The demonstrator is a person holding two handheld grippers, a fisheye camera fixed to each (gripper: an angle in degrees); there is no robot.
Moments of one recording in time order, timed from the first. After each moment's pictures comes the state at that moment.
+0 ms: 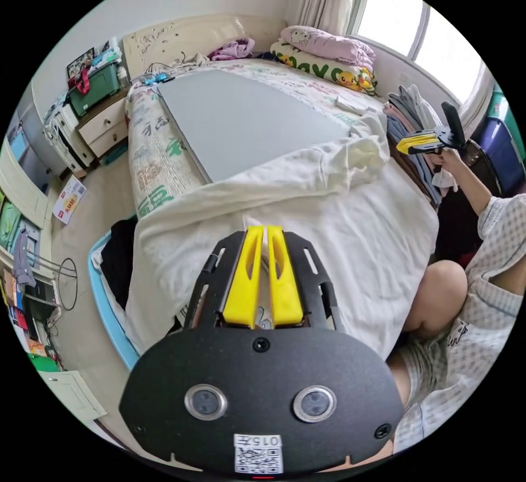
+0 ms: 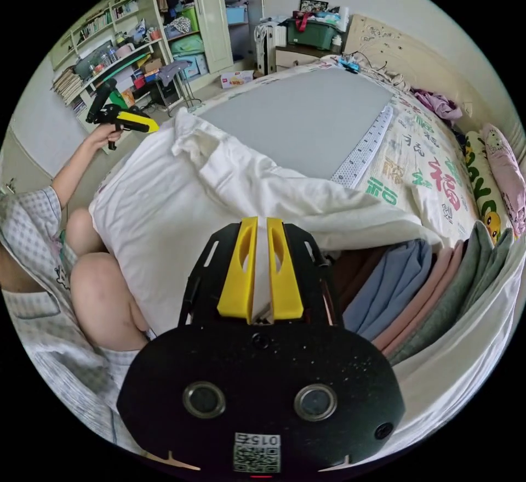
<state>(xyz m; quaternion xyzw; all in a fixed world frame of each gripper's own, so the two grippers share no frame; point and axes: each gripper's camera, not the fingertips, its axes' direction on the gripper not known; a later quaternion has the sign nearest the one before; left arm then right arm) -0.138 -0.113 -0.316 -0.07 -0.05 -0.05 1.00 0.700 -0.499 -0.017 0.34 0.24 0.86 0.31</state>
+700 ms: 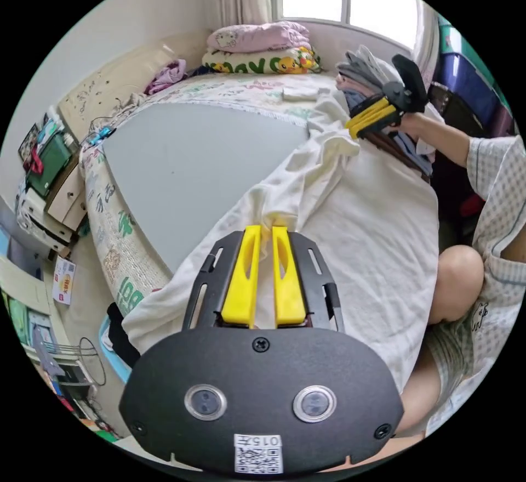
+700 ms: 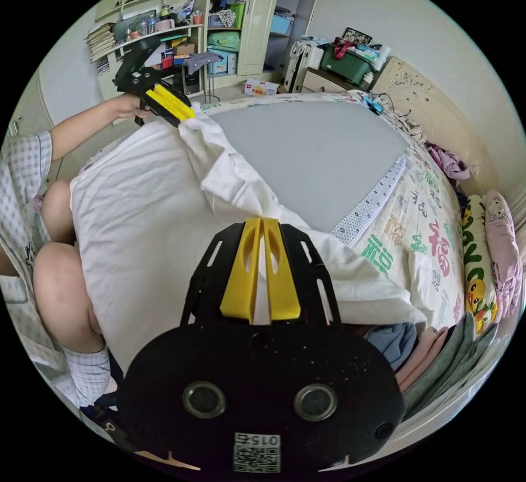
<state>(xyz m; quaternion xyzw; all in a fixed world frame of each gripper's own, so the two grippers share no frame) -0.095 -0.179 -0.280 -0.01 -0.01 0.07 1.00 0.670 -0.393 -0.004 0.31 0.33 0.82 0.36</state>
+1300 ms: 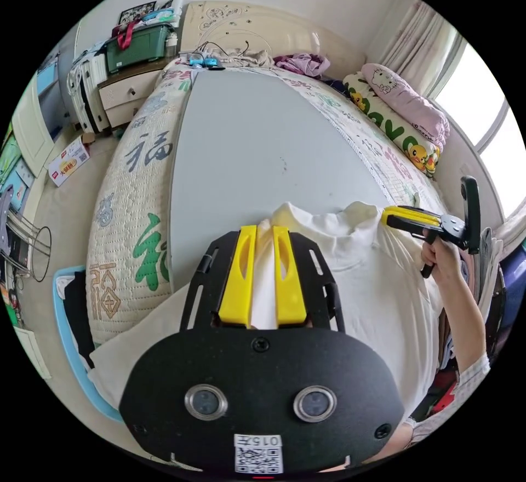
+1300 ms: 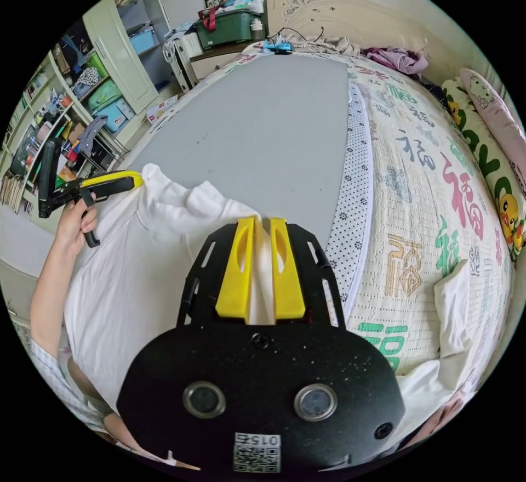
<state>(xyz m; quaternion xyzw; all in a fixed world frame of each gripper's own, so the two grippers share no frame) -0.255 -0.276 -0.181 -0.04 -0.06 -0.22 0.97 0.613 0.030 -0.028 0.38 0.18 0.89 0.15</state>
